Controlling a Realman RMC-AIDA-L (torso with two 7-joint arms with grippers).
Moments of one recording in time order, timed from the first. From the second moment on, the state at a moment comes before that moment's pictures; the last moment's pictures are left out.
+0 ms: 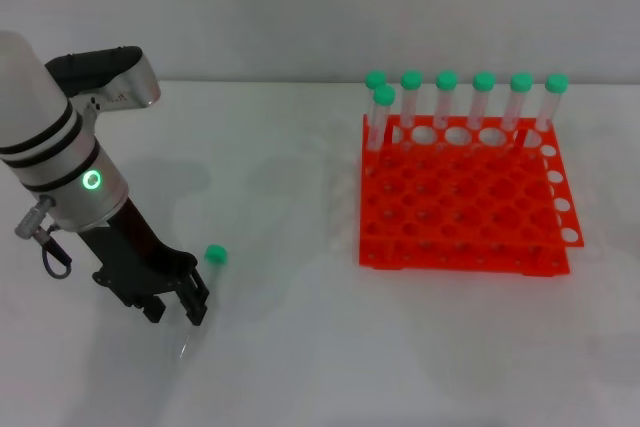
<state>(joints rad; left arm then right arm) -1.28 -2.02 2.85 -0.48 0.78 1.46 -2.57 0.33 2.00 -0.73 -0.22 -0.74 -1.33 0.35</state>
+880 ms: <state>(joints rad) -1.29 -2.03 2.85 -0.43 0.81 1.40 -2.59 0.33 2.00 -0.73 -0.22 -0.74 -1.32 0.35</state>
